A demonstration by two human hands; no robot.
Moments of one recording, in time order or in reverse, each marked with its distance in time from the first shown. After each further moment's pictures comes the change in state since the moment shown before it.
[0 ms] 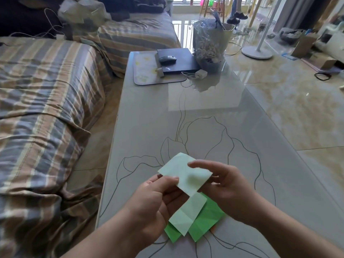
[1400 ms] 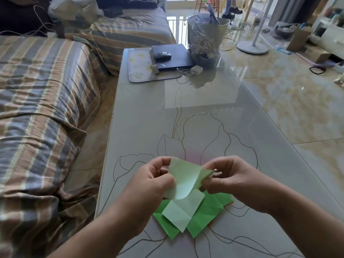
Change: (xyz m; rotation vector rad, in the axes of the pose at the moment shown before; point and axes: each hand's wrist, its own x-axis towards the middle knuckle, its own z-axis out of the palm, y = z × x) left_hand -0.006 0.018 0.003 0.622 -0.090 0.205; right_hand 0.003 -0.015 -0.036 0.216 -0.292 0.119
